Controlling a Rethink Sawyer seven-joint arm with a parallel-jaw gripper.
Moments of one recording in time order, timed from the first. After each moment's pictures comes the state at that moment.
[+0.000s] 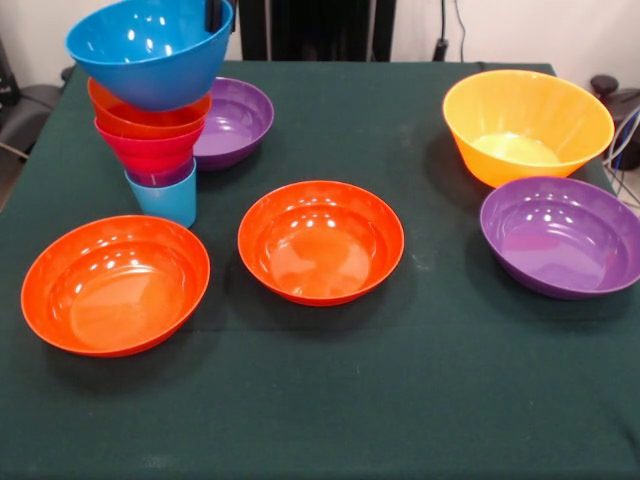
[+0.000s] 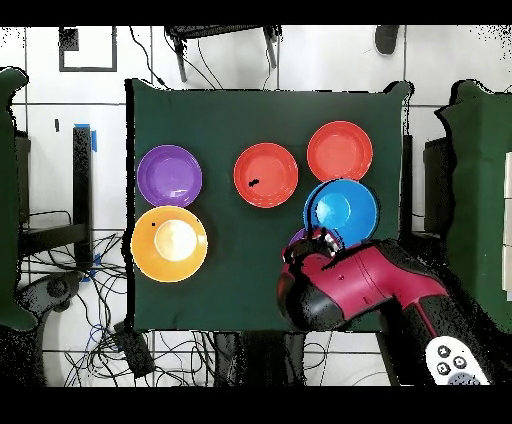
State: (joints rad) arm -0.92 -1.07 0.80 2.14 -0.98 0.46 1.71
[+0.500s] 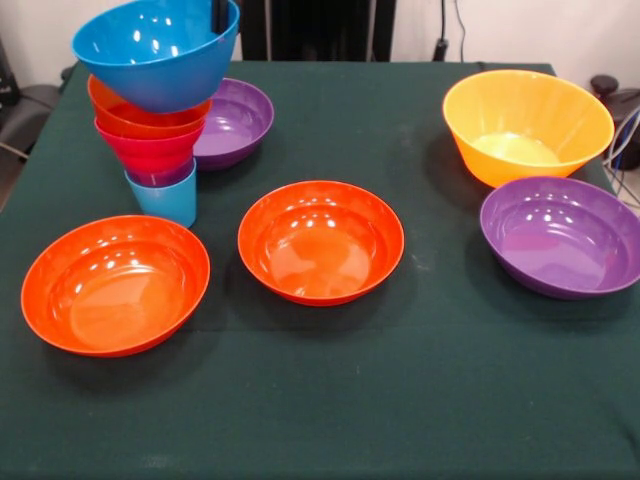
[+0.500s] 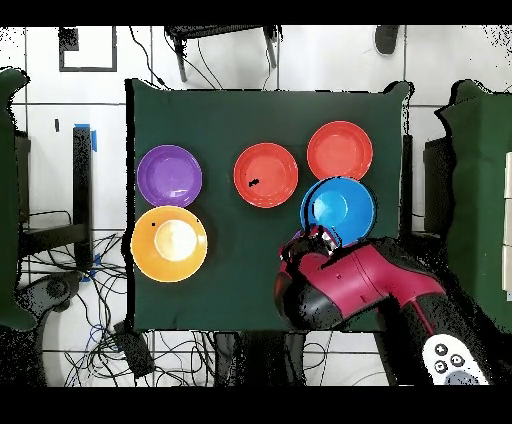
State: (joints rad) arm -0.92 -1.07 0.81 2.14 -0.98 0.46 1.71
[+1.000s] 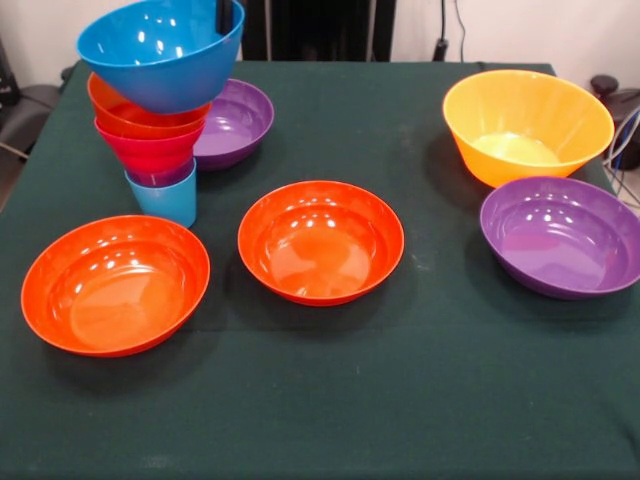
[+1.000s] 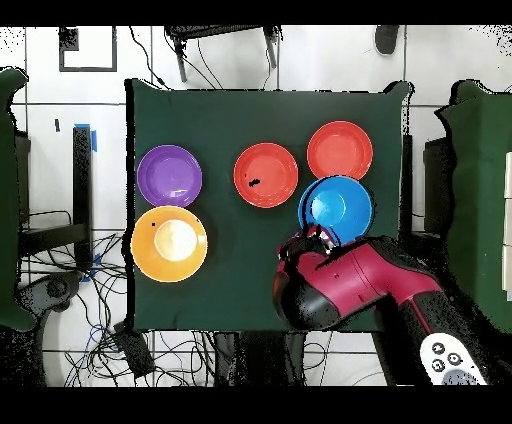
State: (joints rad) arm -0.92 -1.07 0.81 2.14 -0.98 0.46 1.71
